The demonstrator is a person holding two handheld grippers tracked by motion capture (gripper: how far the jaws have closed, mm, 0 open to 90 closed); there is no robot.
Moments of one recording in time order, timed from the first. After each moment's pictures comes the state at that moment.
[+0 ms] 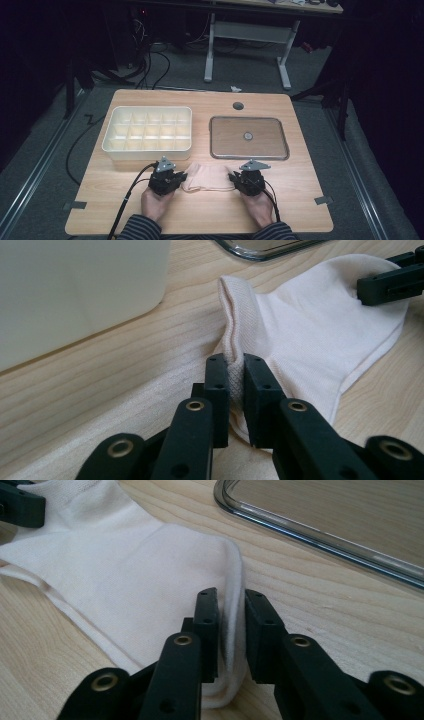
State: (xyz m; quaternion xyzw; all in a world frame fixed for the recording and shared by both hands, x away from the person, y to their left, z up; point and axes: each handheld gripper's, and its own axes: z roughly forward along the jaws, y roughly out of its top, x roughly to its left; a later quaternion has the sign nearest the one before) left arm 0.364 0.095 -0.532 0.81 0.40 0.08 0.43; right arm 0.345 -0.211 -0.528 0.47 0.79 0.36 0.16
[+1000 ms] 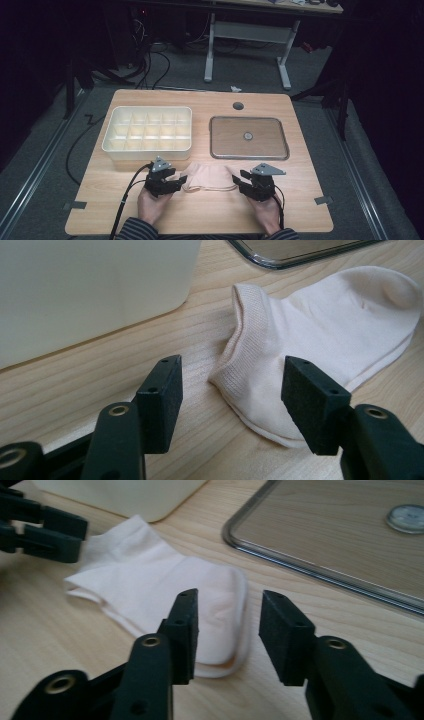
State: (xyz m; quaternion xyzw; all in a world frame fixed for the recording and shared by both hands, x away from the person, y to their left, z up) left arm 0.358 0.103 -0.524 0.79 0.43 0.09 0.43; right arm 0.316 -0.225 -0.498 0.47 0.76 0.41 0.17
